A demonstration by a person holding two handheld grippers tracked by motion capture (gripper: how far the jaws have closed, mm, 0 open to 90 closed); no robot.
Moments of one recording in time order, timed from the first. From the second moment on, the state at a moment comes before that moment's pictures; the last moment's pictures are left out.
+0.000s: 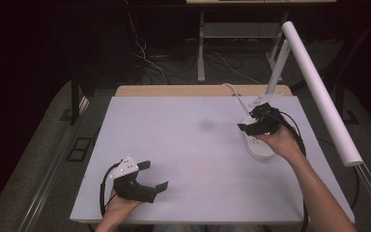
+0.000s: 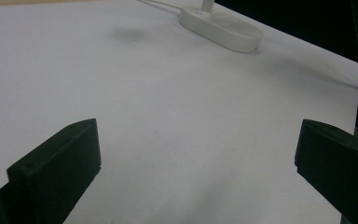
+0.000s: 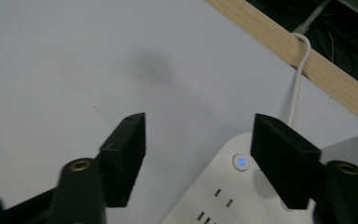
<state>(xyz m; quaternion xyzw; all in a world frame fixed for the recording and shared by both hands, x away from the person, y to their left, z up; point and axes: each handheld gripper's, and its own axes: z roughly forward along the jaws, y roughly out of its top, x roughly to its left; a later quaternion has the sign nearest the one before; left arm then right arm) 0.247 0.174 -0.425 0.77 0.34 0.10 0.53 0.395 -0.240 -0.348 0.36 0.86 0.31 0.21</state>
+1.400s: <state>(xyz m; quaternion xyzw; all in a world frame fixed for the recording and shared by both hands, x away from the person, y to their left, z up) 0.248 0.173 -0.425 0.77 0.32 0.10 0.53 0.436 -0.234 -0.393 0.38 0.86 0.22 0.25</state>
